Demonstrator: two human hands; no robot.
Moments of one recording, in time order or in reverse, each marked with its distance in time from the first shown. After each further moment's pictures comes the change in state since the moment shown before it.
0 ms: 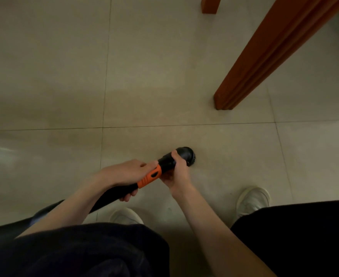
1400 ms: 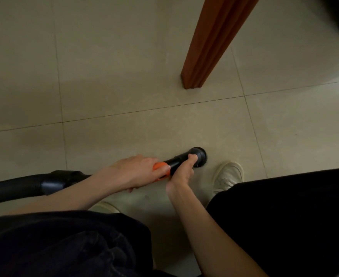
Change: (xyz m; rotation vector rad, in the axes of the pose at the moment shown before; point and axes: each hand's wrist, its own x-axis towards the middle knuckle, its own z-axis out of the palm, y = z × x) left_hand 0.029 0.057 0.062 0.756 0.141 0.308; right_hand -0.019 -0.022 -0.061 0.280 0.416 -0.082
